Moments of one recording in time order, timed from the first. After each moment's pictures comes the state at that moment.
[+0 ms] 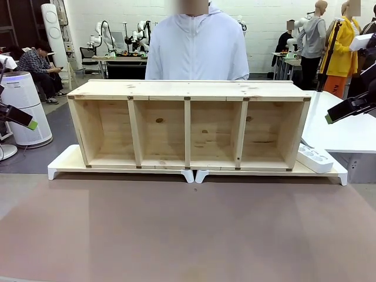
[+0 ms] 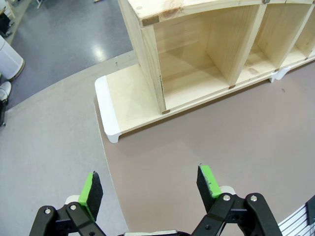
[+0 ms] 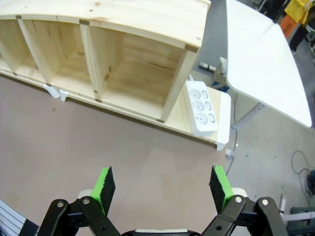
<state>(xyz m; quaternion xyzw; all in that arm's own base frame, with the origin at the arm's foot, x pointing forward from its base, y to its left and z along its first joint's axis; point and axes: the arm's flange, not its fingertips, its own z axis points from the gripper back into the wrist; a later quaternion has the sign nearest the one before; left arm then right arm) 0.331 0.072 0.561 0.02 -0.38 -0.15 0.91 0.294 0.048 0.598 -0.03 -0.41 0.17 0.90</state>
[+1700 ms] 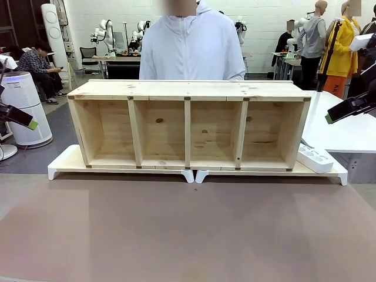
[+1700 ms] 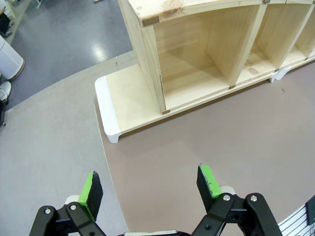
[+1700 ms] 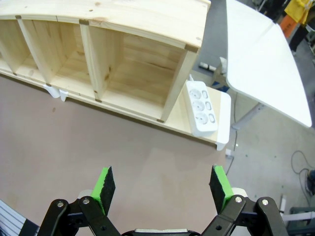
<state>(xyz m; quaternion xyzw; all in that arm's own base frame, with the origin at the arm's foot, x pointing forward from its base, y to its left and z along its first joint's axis) 0.331 0.072 0.561 0.02 -0.38 -0.15 0.91 0.294 0.048 0.598 -0.03 -0.41 0.17 0.90</state>
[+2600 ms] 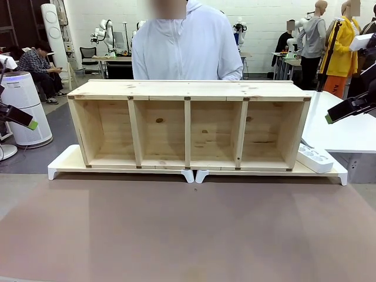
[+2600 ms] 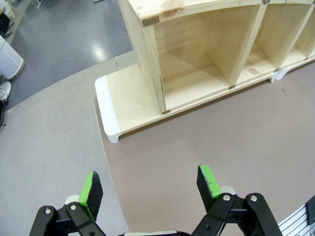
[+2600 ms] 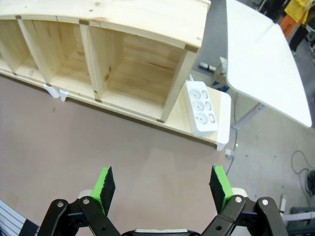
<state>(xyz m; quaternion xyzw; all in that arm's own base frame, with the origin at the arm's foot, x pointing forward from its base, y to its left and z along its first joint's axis) 0.331 0.072 0.561 0.02 -0.38 -0.15 0.91 0.294 0.048 0.598 -0.03 -0.41 0.17 0.90</state>
